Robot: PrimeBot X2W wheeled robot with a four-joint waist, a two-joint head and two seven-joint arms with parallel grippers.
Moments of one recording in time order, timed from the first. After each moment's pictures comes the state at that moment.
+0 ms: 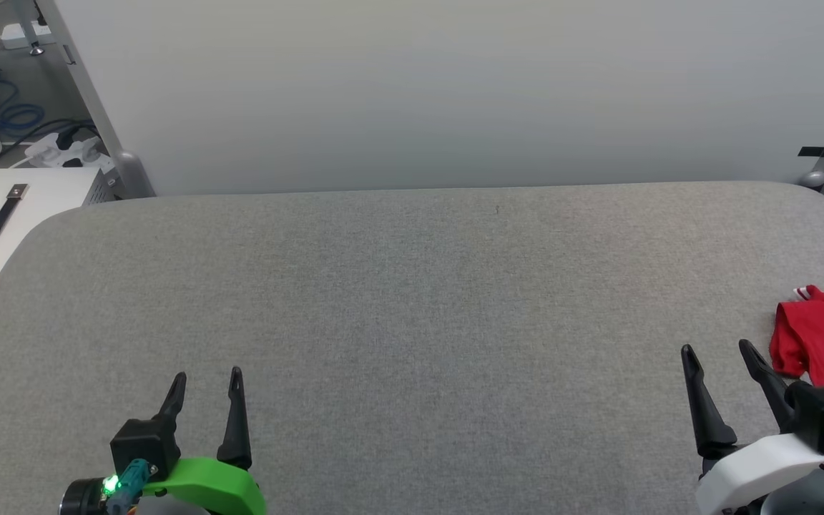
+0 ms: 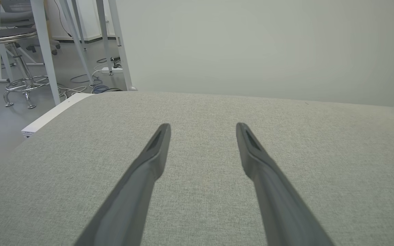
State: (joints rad) left arm 0.02 0.33 -0.31 0.14 -0.47 0.23 -0.26; right arm 0.13 -0.11 -0.03 -0.18 0.14 0.13 0.06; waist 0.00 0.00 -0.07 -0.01
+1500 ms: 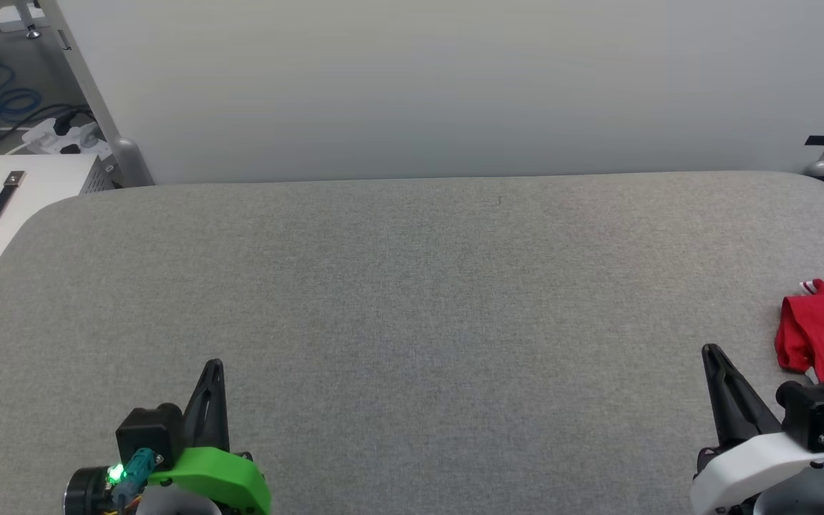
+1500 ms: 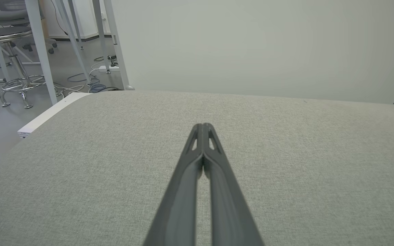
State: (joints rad) left arm 0.02 0.28 -0.25 0.12 -0.39 0.19 -0.21; right arm 0.12 -0.10 -0.03 -0.15 0.12 0.13 0.06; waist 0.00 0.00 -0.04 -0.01
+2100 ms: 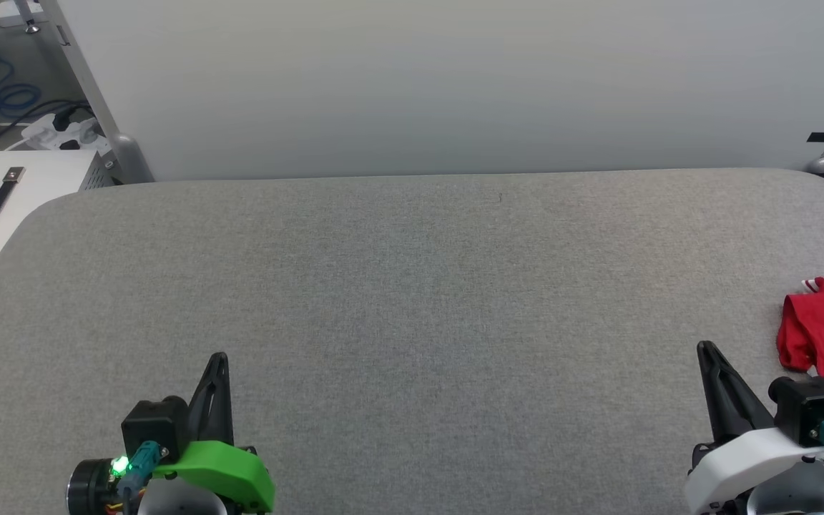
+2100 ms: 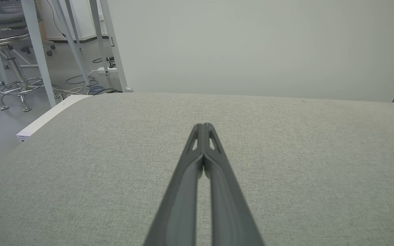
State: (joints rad) left arm 0.02 0.24 -0.21 0.11 -0.32 0.15 -0.17; right arm 0.10 -0.10 -0.02 -0.13 0.10 0.13 0.05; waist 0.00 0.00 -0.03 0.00
